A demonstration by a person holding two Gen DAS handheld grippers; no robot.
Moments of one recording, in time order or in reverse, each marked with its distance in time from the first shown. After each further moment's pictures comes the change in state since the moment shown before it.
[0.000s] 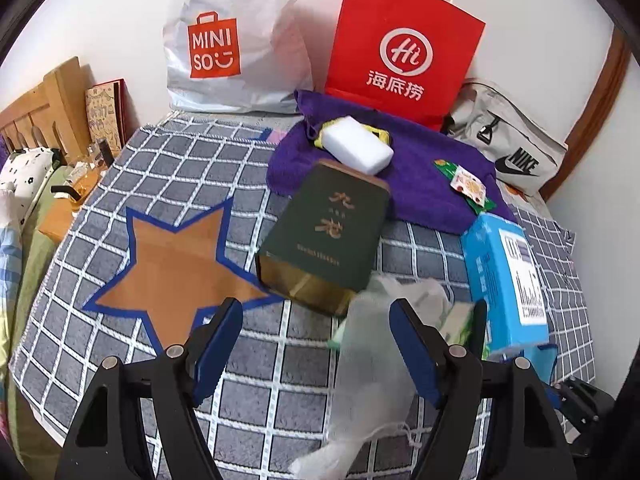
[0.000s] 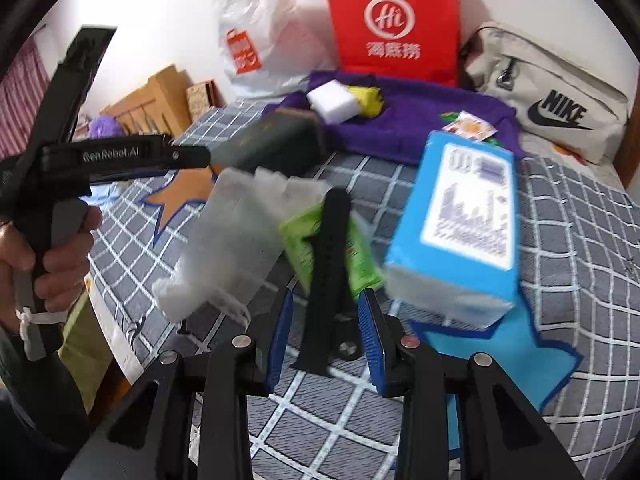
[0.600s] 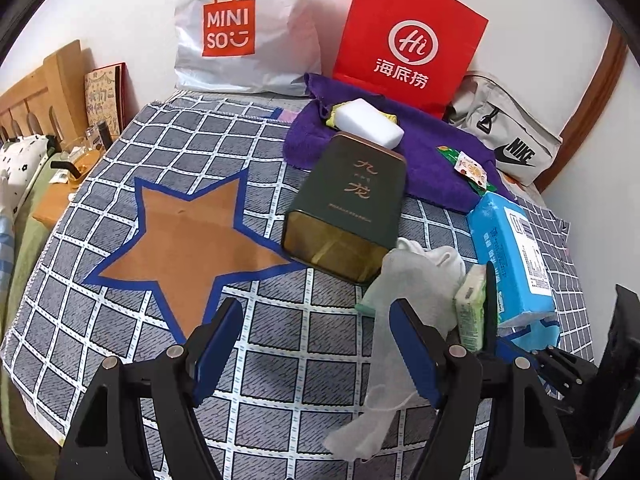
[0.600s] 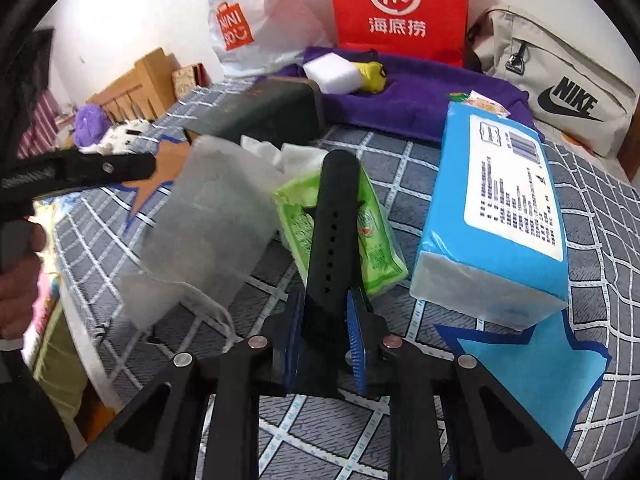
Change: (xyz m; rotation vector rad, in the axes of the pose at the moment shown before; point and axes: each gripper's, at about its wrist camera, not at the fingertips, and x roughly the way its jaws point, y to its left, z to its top) left arm 0.001 0.030 -0.020 -0.010 0.013 -0.040; right arm 0.031 0.004 -0.001 0.017 -0.002 -0.022
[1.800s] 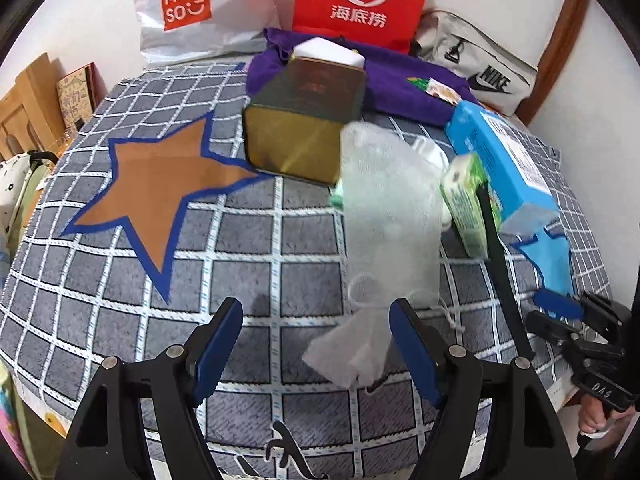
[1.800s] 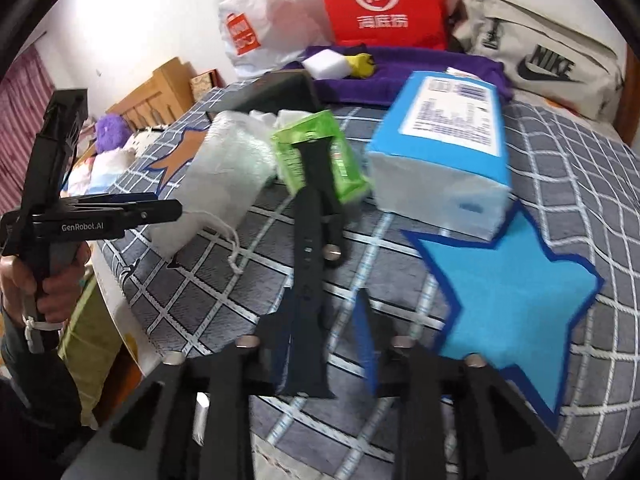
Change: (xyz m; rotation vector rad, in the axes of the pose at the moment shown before) left arm 0.011 -0.018 -0.061 0.161 0.097 -0.013; right arm -0.029 -0.022 -0.057 -0.002 0.007 0.051
